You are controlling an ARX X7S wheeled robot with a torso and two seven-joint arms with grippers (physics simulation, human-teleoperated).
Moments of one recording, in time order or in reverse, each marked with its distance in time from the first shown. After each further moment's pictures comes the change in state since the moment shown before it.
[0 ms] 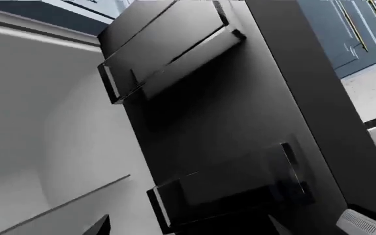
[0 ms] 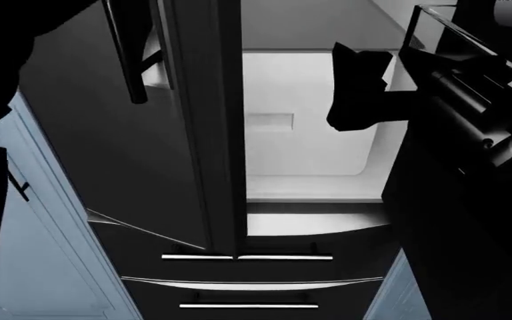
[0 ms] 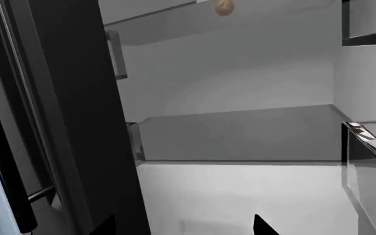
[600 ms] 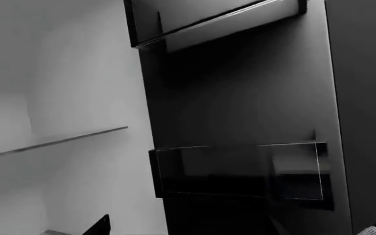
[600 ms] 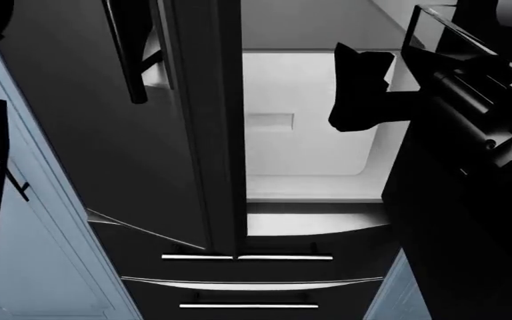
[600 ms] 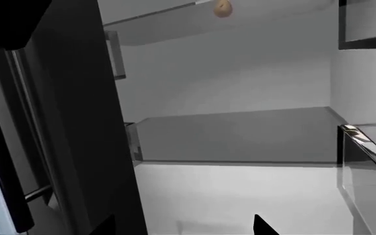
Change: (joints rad) left arm -0.165 0.088 0.019 -0.298 -0.122 -0.222 -0.017; right arm 0.004 0.011 -0.004 -0.006 -0.002 0.000 0.001
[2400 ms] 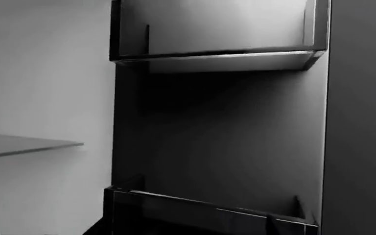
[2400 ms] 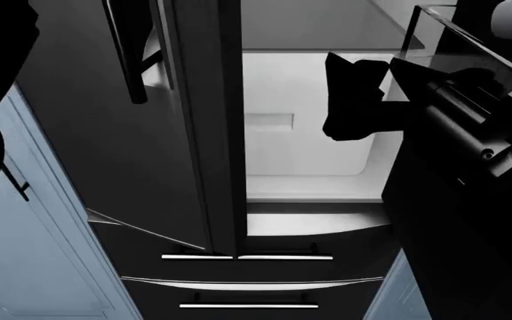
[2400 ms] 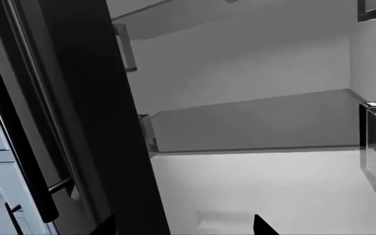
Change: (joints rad) left arm -0.411 0.284 1.045 -0.779 -0.982 0.409 0.273; right arm -0.037 0.000 0.004 -0.012 0.059 -0.048 -0.001
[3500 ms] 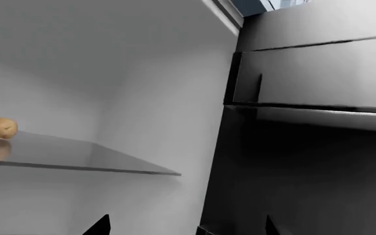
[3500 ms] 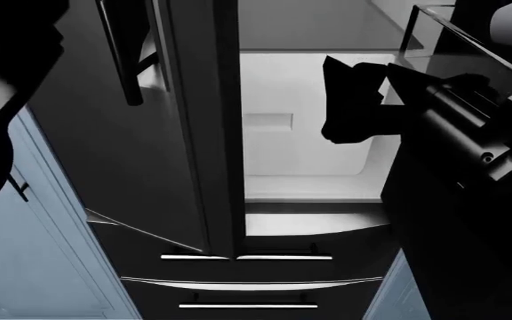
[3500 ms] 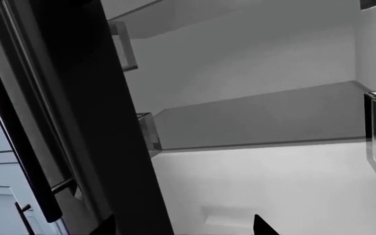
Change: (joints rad) left arm 0.024 0.001 -0.003 0.134 -0.082 0.244 -0.537; right arm -0.021 0.001 0.003 -0.004 0.018 -0.026 -0.006
